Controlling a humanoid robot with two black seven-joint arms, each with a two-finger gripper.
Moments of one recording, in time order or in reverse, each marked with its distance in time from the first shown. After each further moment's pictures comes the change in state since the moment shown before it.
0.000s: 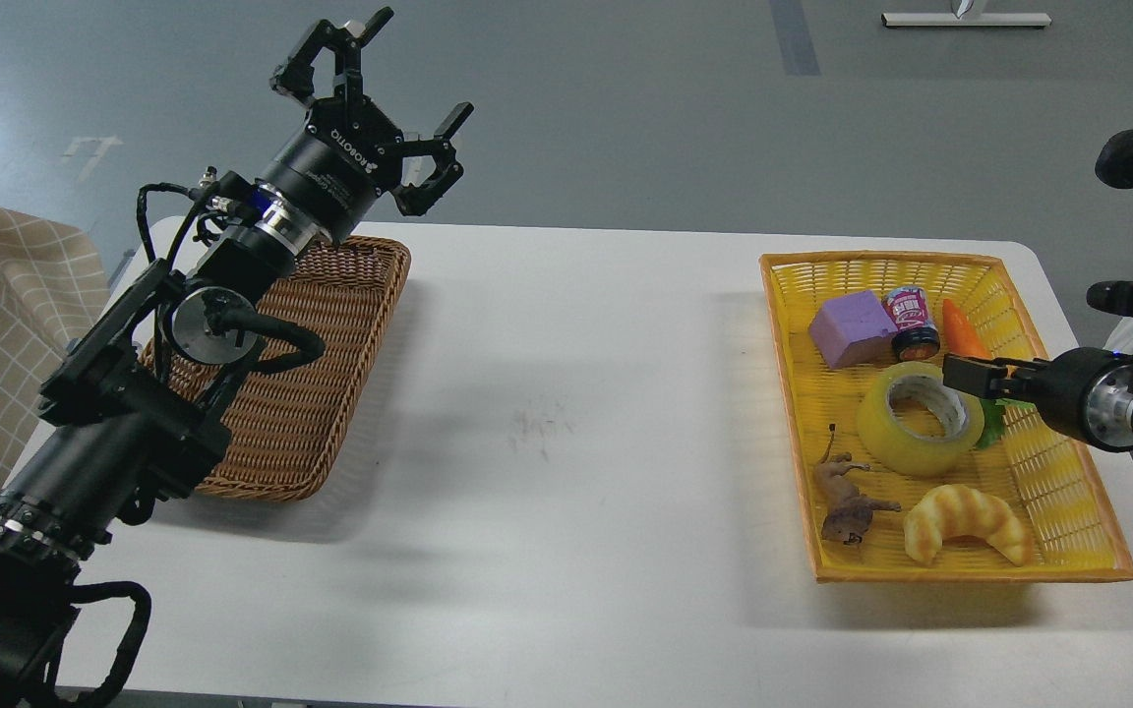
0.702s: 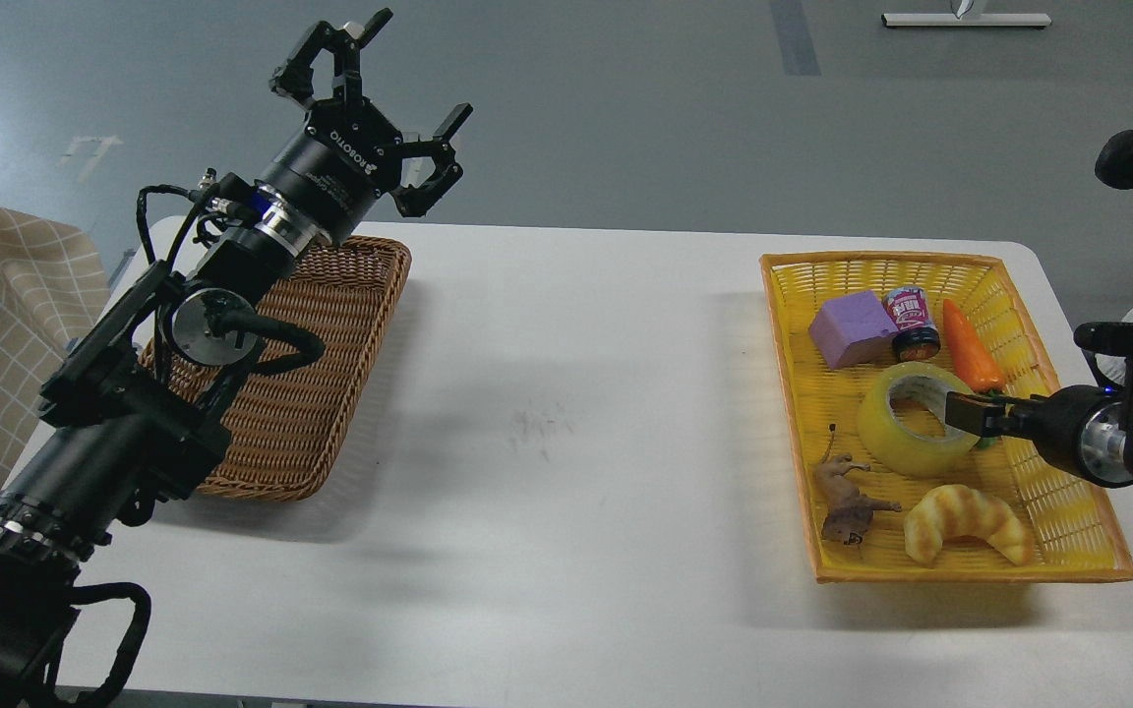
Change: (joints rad) left arm 0.003 0.000 -0.001 0.000 -0.001 0.000 -0.001; right arm -0.056 0.020 -0.003 -0.011 -0.059 0.000 0.010
